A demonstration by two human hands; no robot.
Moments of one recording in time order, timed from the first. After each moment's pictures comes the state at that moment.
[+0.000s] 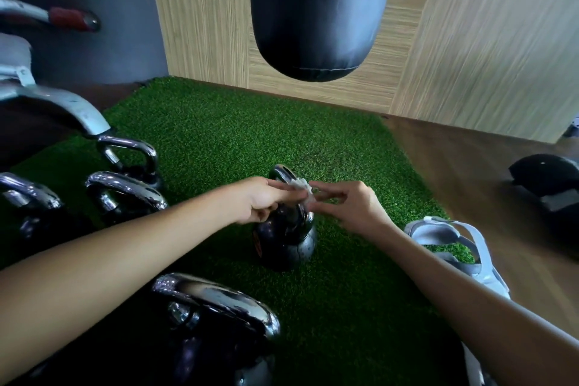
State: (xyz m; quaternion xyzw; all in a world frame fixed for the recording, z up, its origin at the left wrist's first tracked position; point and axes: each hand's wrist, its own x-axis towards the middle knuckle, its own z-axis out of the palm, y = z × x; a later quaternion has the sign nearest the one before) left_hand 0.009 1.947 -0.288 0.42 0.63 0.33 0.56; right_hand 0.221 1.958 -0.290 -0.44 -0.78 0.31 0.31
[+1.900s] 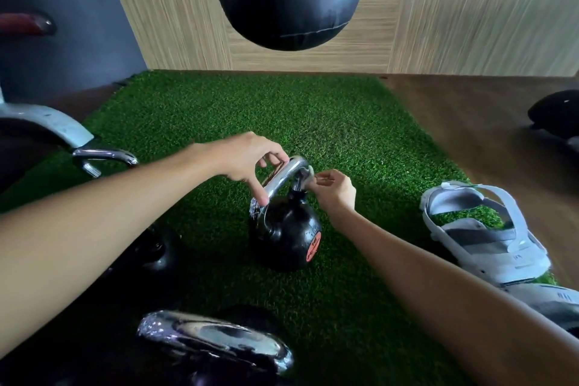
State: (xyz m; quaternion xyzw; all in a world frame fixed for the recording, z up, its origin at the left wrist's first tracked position) left_hand -0.028 2.029 -0.254 0.81 0.57 -0.06 0.16; right_hand 0.167 2.059 -0.403 -0.62 -0.51 0.39 0.44
